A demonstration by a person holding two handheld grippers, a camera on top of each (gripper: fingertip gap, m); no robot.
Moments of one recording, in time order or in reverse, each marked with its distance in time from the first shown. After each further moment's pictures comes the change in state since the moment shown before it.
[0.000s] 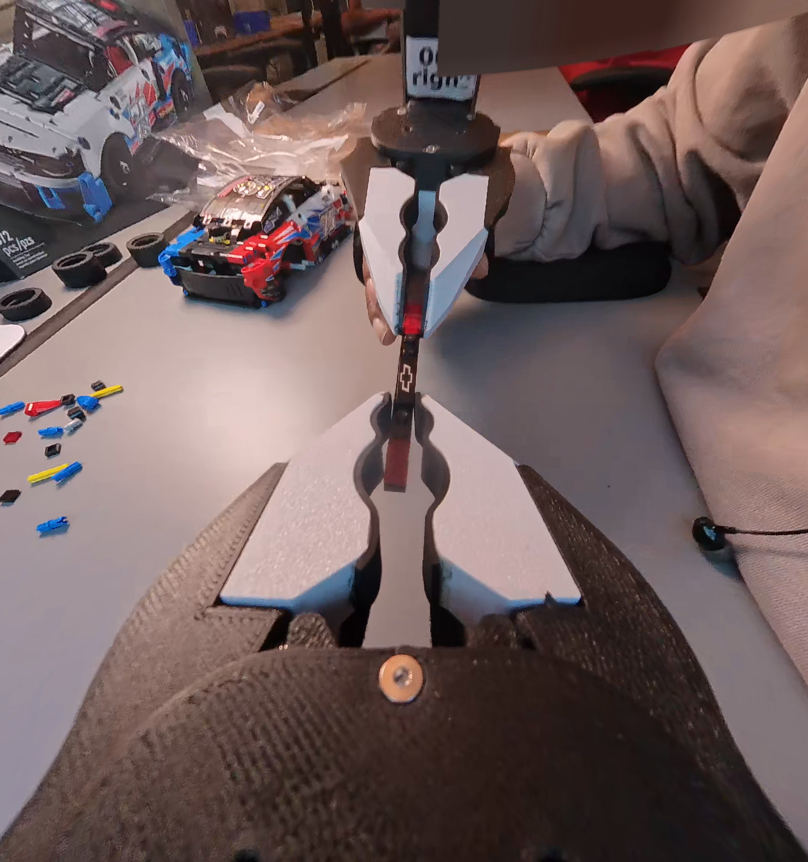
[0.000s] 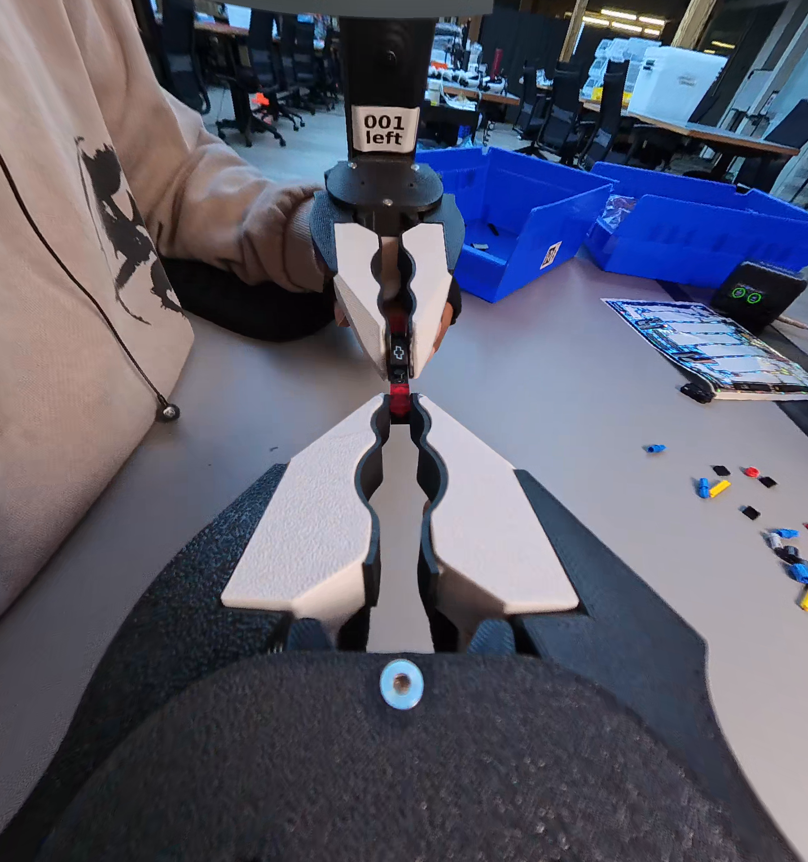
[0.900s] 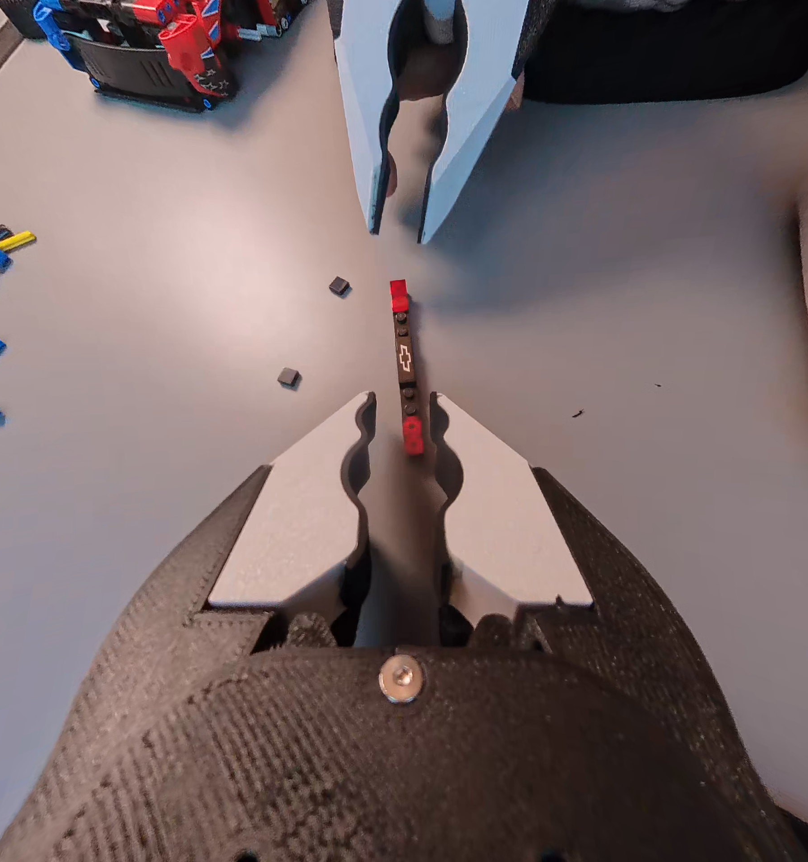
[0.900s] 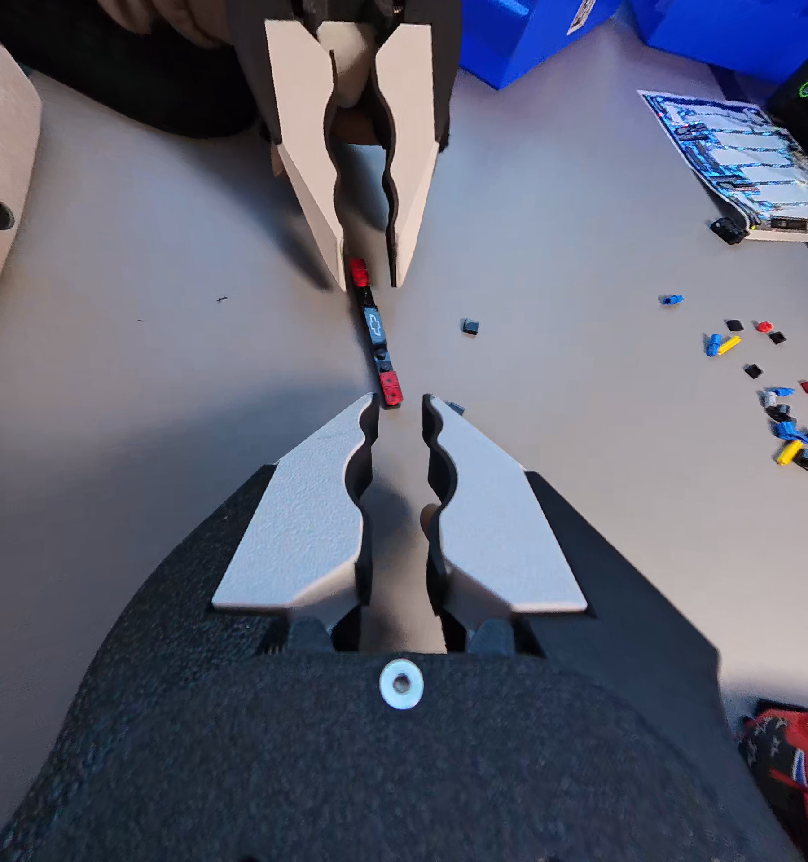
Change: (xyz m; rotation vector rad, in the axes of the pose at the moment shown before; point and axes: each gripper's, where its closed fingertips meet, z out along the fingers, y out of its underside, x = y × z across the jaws) left arm 0.002 0.067 0.005 -0.366 -0.022 -0.005; right arm 0.005 0.069 -0.013 -0.386 0.067 -0.030
